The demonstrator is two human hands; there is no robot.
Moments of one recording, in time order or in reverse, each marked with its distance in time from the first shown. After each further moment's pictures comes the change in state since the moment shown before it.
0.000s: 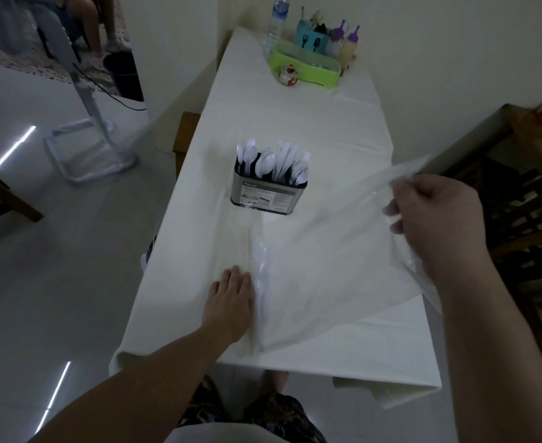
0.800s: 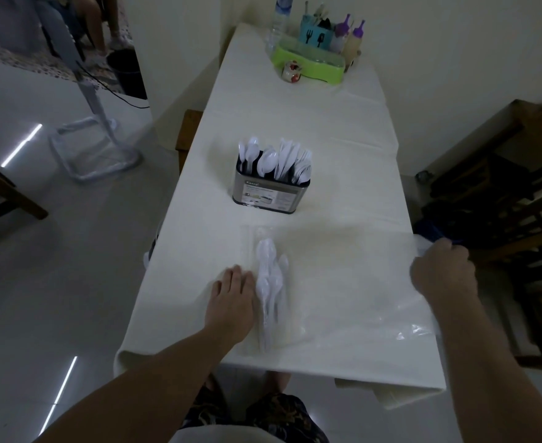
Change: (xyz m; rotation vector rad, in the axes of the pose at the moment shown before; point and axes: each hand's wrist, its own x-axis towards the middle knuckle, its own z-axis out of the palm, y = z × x) left_hand -0.004 0.005 -0.005 -0.005 0.020 -0.011; right_hand 0.025 0.136 0.000 -0.954 -0.135 0.236
